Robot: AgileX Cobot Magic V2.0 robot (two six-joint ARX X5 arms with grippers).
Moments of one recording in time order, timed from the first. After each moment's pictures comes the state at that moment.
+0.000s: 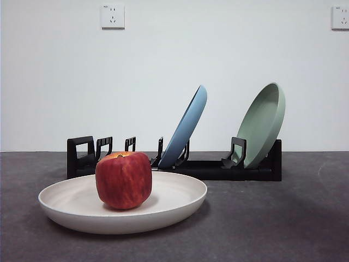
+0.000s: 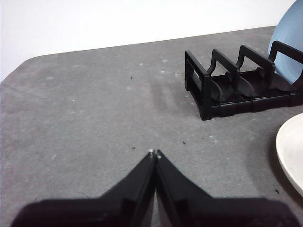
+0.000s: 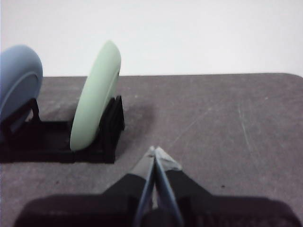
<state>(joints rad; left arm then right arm) -0.05 0.00 0.03 -0.22 -0.02 0.08 0.09 0.10 0.08 -0.05 0.05 -0.01</state>
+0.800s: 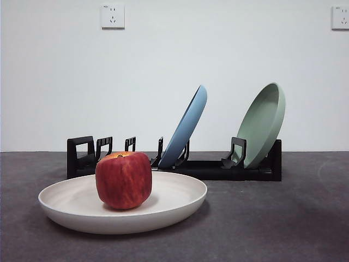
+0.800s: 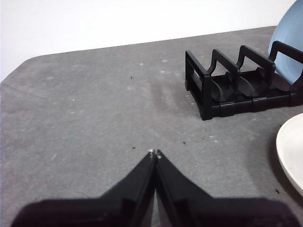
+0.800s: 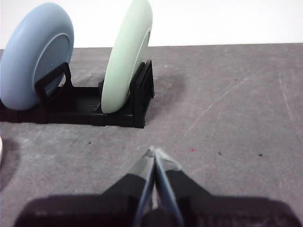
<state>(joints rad) -0.05 0.00 0.03 -0.22 -0.02 0.08 0.09 0.01 0.02 -0.17 -0.08 0.02</state>
